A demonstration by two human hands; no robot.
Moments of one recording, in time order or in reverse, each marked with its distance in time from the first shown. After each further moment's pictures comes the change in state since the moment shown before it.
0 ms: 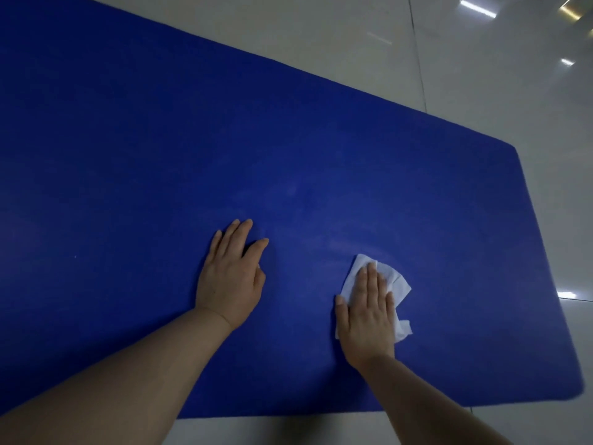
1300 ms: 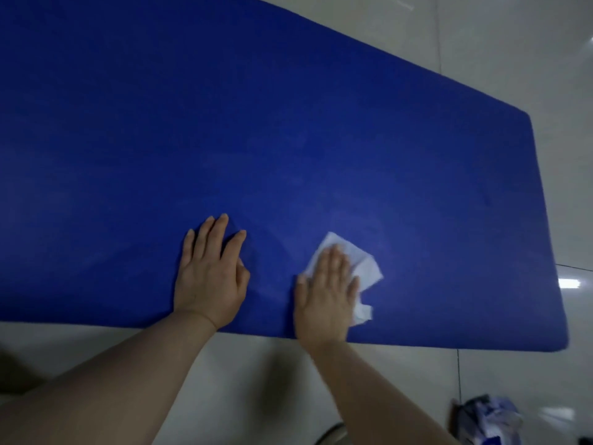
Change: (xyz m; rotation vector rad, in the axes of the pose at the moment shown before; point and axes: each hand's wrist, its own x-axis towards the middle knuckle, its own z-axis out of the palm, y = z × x) left_hand -0.095 -0.002 -0.013 0.147 -0.076 -0.142; right_hand -0.072 -0.060 0.022 0.063 0.101 0.012
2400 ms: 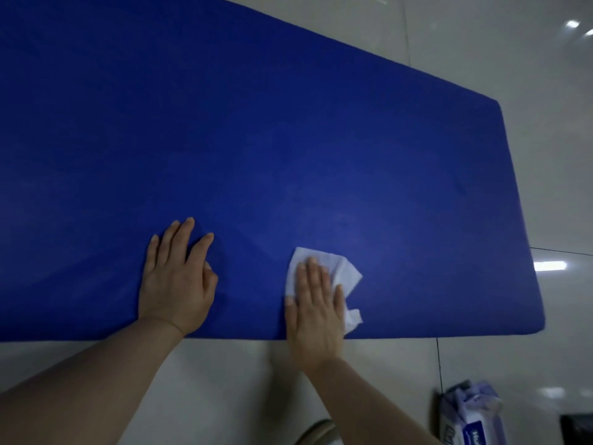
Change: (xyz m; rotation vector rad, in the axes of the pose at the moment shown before) left_hand -0.002 0.000 0.000 0.004 -0.032 -0.006; right_hand -0.019 0.050 0.003 0.024 -0.069 -0.154
